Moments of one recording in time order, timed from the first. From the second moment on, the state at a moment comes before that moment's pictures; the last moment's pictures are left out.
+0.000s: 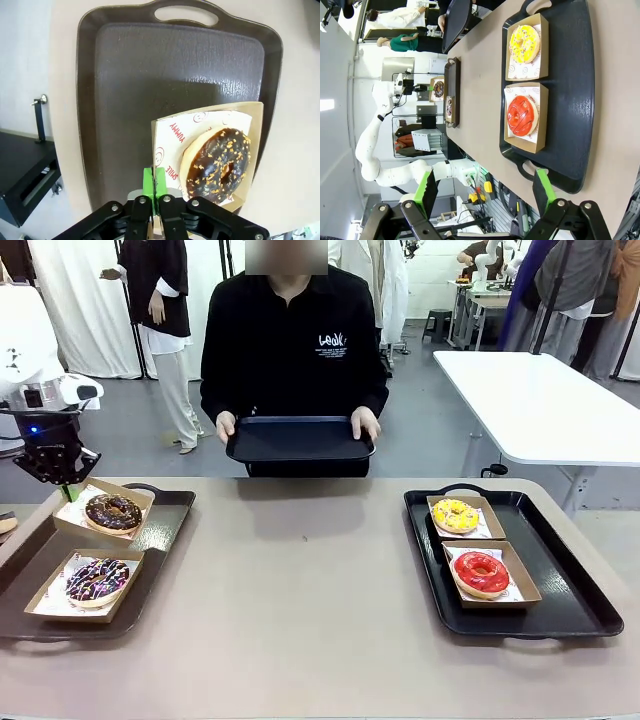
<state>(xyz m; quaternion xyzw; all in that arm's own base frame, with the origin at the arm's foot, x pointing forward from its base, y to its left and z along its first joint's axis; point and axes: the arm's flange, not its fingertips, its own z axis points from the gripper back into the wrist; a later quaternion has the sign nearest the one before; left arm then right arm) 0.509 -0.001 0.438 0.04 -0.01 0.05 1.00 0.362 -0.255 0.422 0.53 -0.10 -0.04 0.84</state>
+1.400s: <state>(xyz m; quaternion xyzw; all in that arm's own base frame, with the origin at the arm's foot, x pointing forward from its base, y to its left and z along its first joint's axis) 0.555 0.022 0.386 0.03 -0.02 0.04 1.00 0.362 -0.256 0.422 0.53 -0.10 -0.04 0.84</state>
